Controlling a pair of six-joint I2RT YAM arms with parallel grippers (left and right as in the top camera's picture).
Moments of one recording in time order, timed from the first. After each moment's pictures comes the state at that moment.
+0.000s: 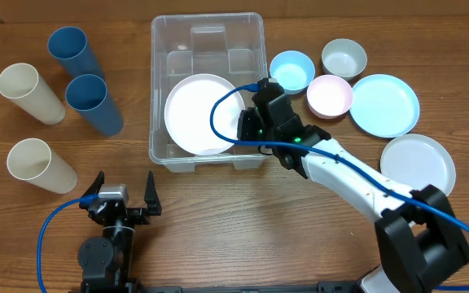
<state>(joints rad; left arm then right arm) 0.04 0.02 0.02 -0.10 0.05 -0.04 0.57 1.73 1.10 -0.14 -0.04 0.57</state>
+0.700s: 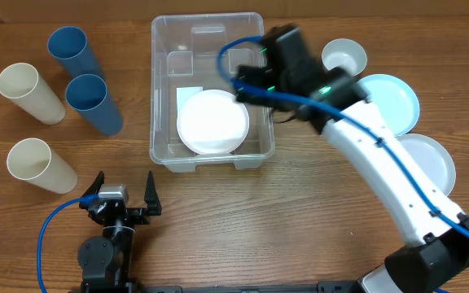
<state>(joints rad) 0.04 0.02 0.02 -0.11 0.05 -0.04 0.50 1.72 1.75 -0.93 -0.05 0.62</state>
